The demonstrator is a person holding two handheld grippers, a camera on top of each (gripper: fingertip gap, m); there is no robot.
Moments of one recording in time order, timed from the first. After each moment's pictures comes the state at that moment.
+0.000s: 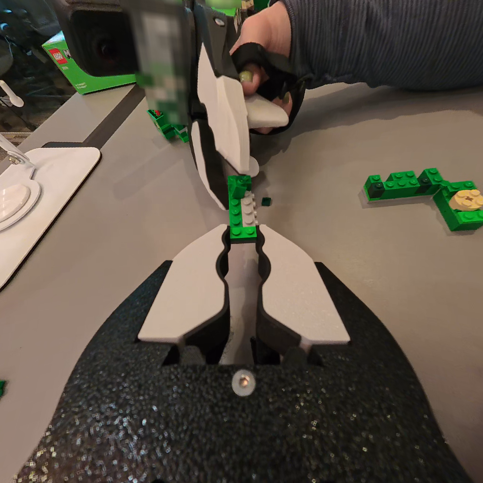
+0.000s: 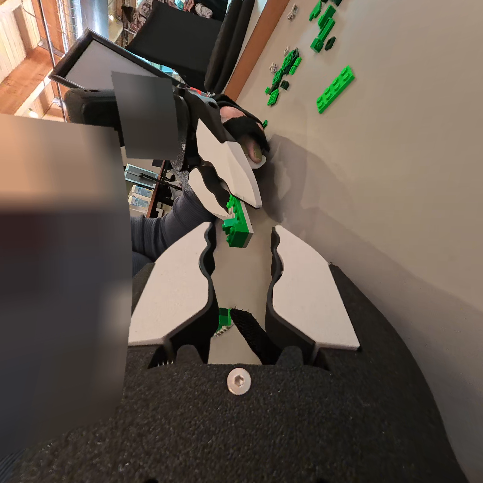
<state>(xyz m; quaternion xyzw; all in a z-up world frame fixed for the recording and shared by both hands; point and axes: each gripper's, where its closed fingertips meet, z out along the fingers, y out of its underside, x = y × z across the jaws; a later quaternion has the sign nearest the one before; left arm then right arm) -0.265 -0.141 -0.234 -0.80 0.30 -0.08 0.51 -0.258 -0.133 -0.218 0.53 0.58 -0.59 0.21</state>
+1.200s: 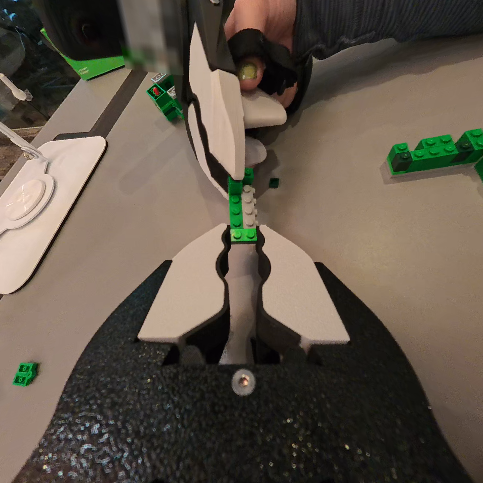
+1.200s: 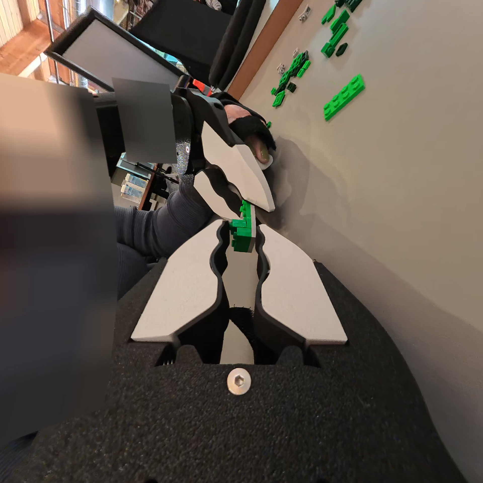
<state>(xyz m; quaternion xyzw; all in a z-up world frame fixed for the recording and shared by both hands) -0.271 -0.141 -0.246 -0.81 0.33 -0.02 0.49 -0.262 -0.138 -0.222 0.50 0.60 -0.60 0.19</state>
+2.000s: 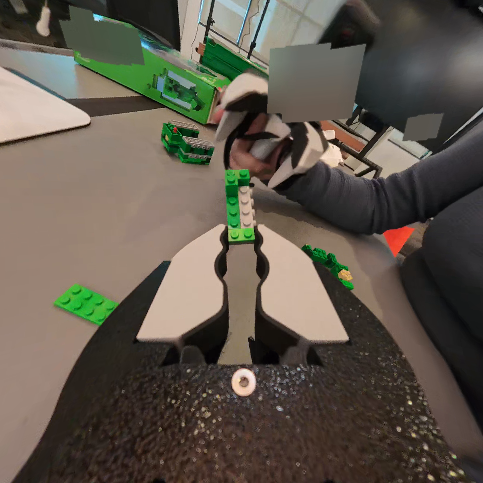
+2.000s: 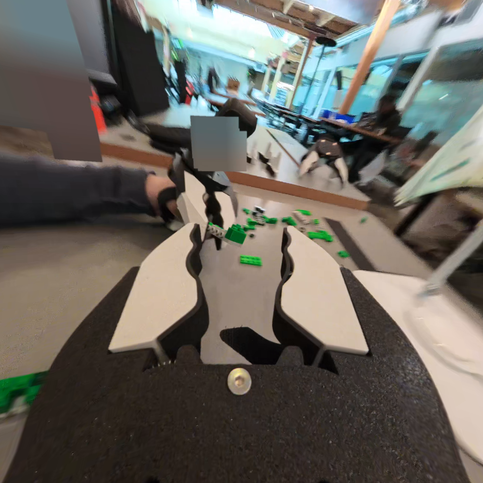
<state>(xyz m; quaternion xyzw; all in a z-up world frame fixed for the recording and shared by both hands) -0.293 -0.159 -0.198 -0.76 0.10 -0.34 0.55 -0.283 -0.131 -0.148 0.25 0.68 -0.57 -0.39</state>
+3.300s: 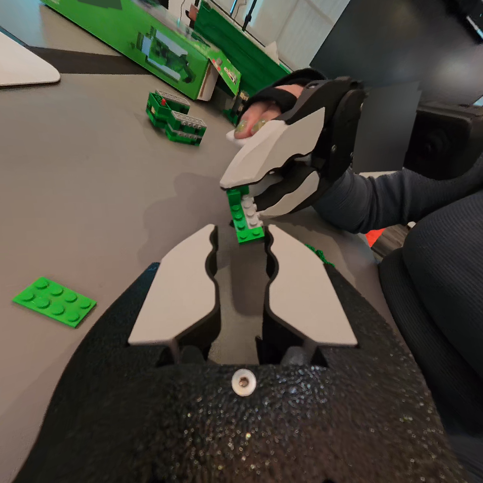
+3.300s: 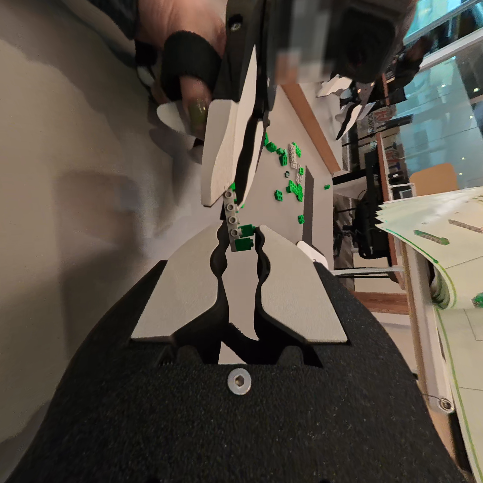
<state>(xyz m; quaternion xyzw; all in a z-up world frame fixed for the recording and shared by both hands) -0.284 -0.158 -0.207 -0.77 0.08 -0.38 0.50 -0.299 -0.146 -0.200 0.13 0.85 -0.19 -0.48</state>
